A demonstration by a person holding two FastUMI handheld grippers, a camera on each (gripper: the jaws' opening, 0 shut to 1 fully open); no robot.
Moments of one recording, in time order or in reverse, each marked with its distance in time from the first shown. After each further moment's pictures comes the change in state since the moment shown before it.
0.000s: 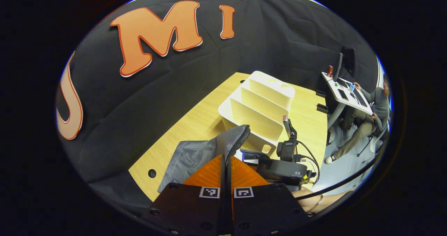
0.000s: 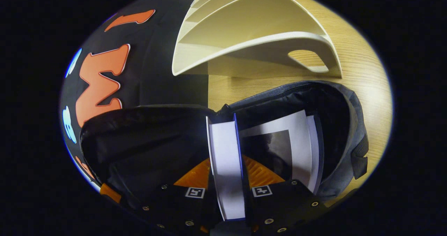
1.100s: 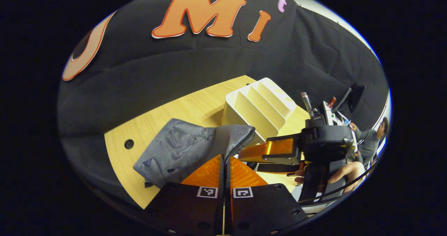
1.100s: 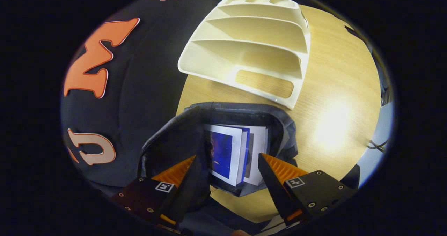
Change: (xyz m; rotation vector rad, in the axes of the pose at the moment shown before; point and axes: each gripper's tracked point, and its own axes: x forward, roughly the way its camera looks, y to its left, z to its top) left arm 0.002 -0.007 -0.061 -0.367 -0.005 -0.095; right arm -0.109 -0.008 0.029 -0.279 0.090 -0.343
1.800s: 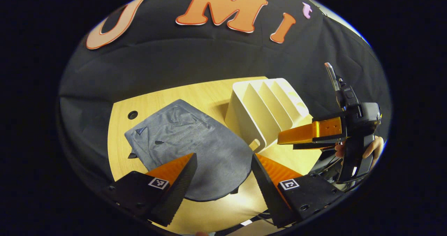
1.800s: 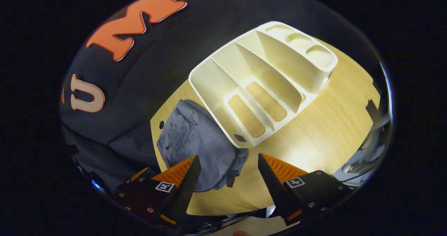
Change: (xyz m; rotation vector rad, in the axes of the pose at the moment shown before) left arm 0.005 -0.045 -0.032 -0.200 -0.059 0.205; right arm -0.071 -0.040 0.096 -0.560 0.000 -0.058
